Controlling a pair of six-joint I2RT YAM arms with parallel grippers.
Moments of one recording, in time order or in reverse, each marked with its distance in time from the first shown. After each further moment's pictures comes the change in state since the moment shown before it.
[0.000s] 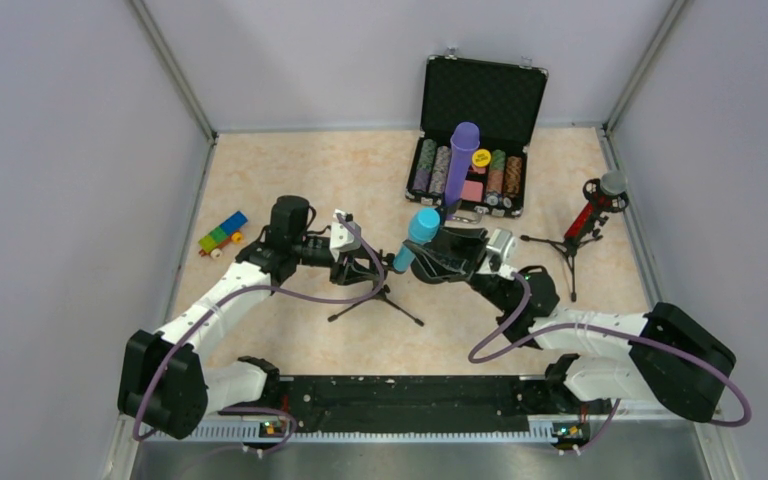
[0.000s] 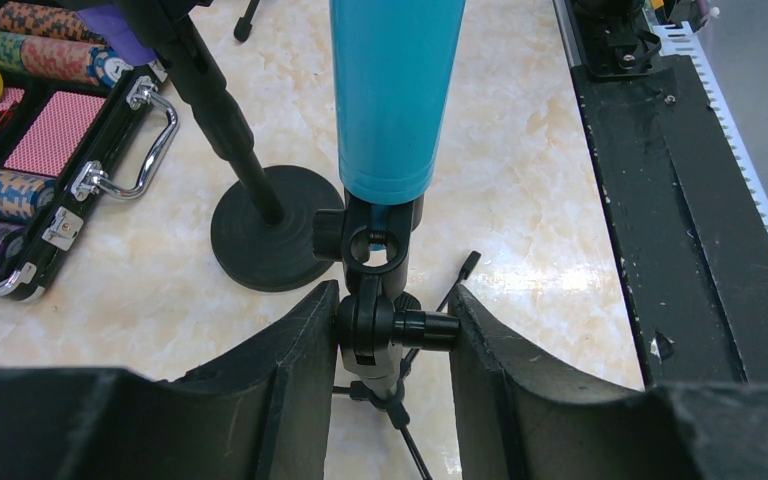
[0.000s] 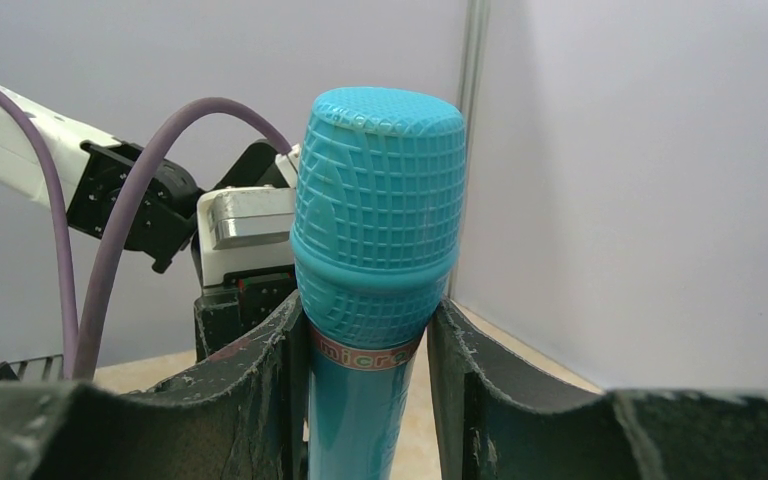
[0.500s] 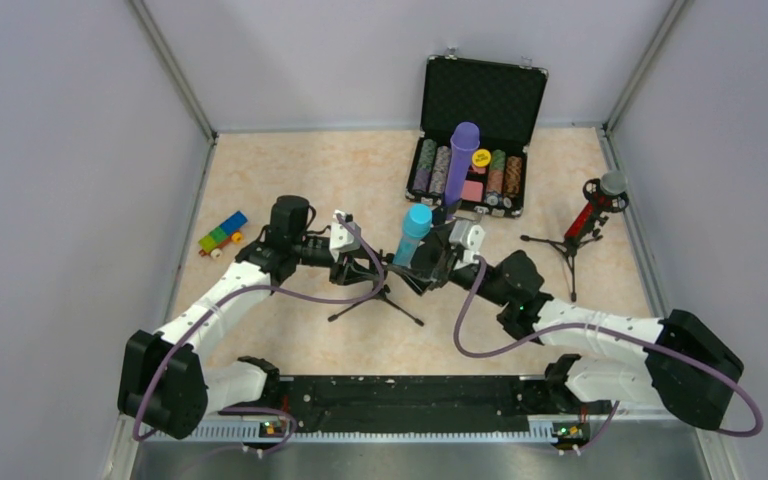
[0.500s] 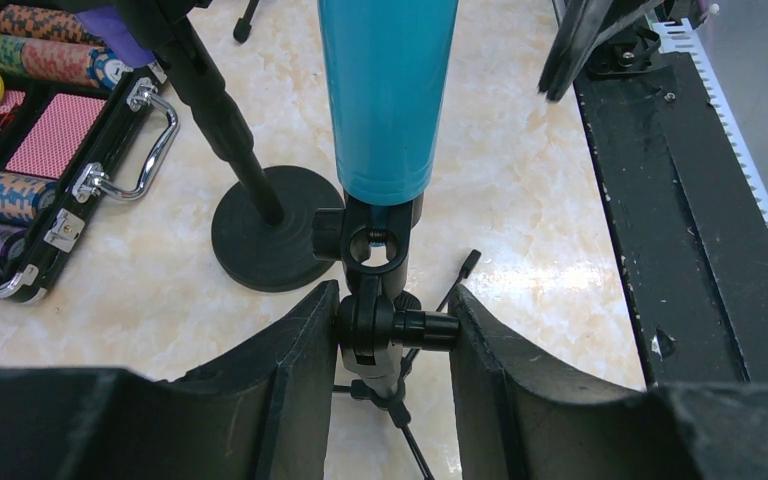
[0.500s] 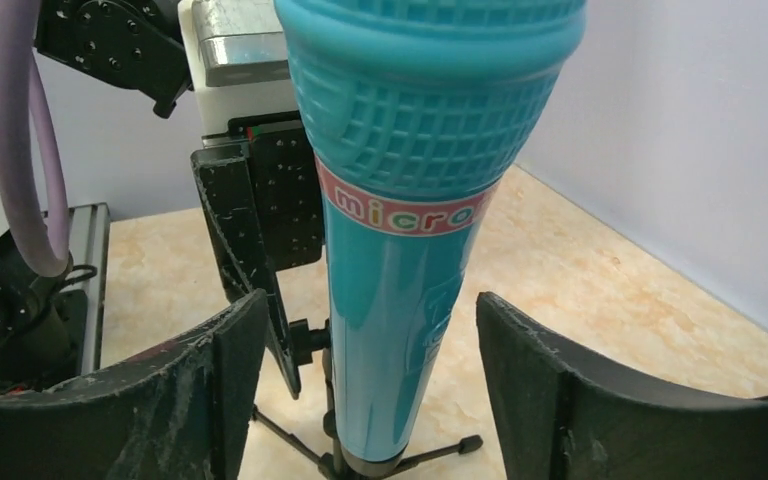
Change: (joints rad) left arm 0.001 0.000 0.004 -0.011 0.001 0.012; right arm 0.000 -0.055 0.084 -0.434 -0.088 -0.017
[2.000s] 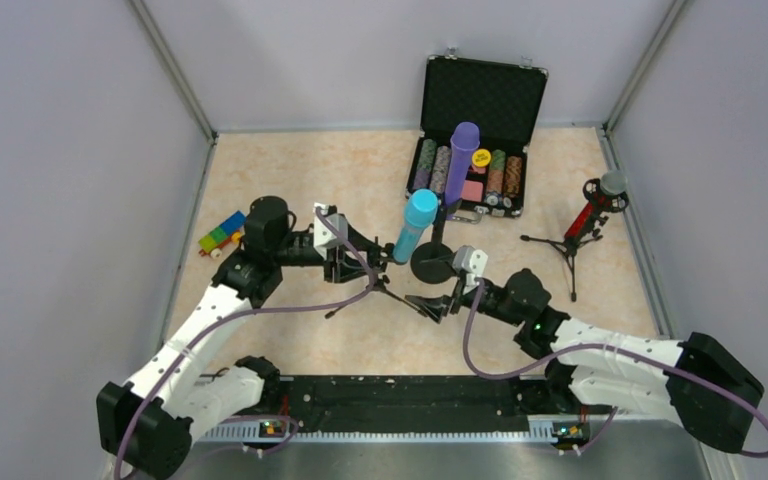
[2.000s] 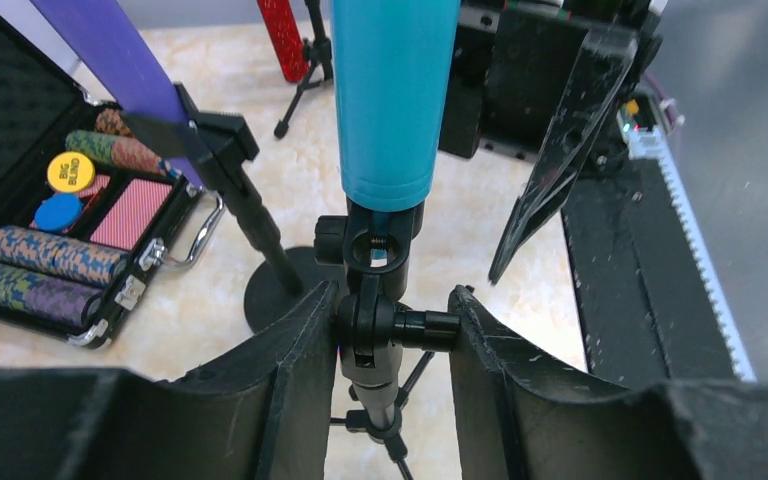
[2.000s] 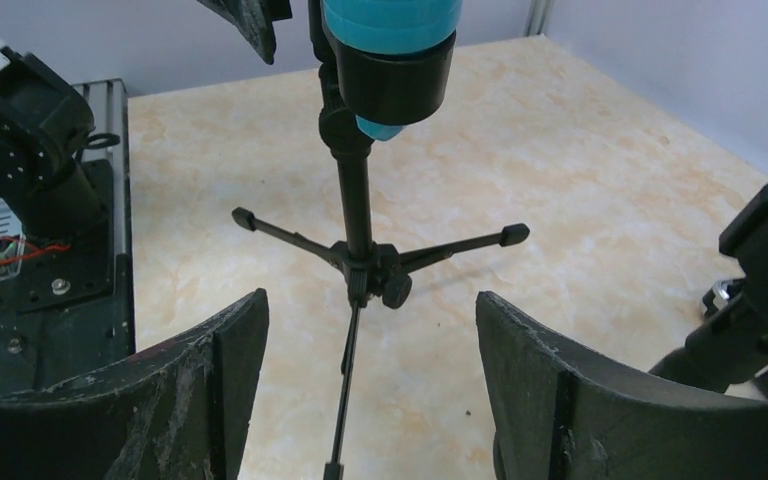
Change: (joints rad) left arm -0.033 -0.203 0.031 0.071 -0.044 -0.253; right arm 0.000 -0.201 -0.187 -0.246 -0.018 -0.027
